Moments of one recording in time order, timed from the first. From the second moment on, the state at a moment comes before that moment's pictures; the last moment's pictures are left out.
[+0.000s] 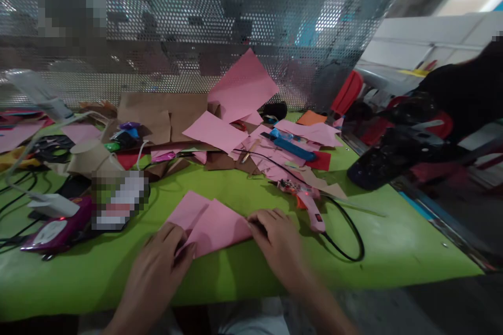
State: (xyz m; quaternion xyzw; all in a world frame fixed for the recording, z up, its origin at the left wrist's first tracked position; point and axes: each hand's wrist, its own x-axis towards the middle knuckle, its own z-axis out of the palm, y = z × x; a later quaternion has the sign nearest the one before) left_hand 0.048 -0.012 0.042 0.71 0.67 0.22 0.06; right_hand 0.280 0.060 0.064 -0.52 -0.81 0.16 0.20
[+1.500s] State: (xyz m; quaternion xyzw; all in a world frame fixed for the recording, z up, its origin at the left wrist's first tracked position) left_hand 0.047 0.001 0.014 0.84 0.52 0.18 -0.03; right_hand 0.275 0.064 0.059 -0.53 -0.81 0.16 0.21
